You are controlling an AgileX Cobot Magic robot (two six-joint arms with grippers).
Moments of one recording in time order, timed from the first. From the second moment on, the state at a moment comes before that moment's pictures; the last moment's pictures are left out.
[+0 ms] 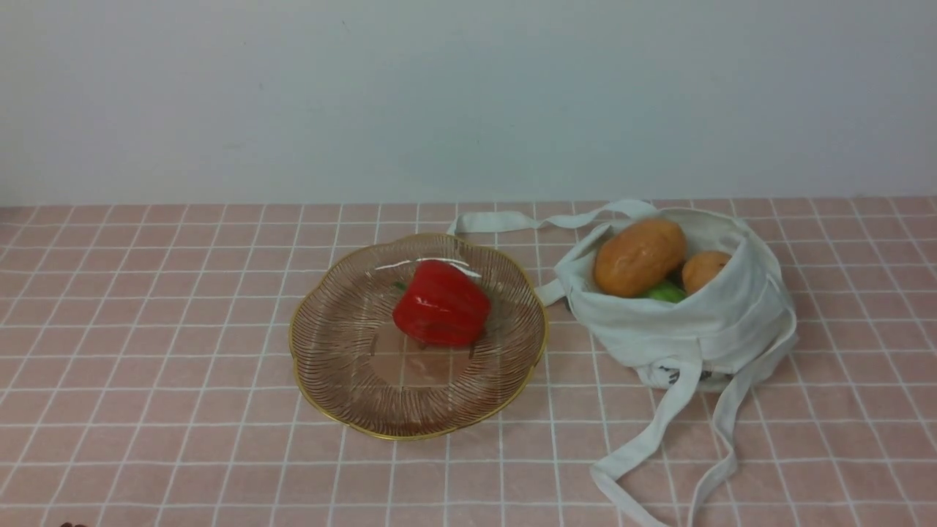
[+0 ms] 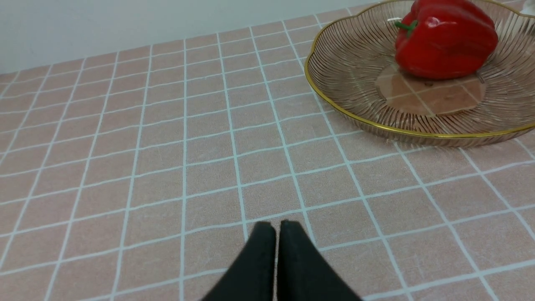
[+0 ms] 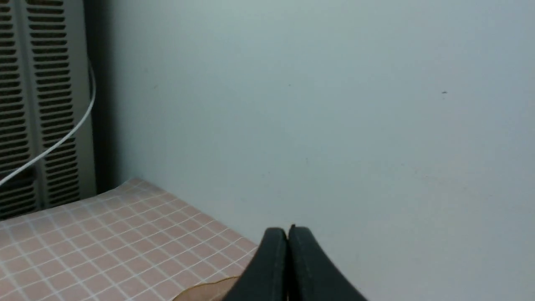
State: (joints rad) right arm 0.62 0.50 -0.67 0.18 0.28 -0.27; left arm -0.13 -0.01 0.03 -0.03 0.38 0.11
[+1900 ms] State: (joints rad) right arm -0.01 -0.01 0.02 0.05 0.40 -0.04; left arm -0.13 -0.01 0.03 -0.03 0.38 0.11
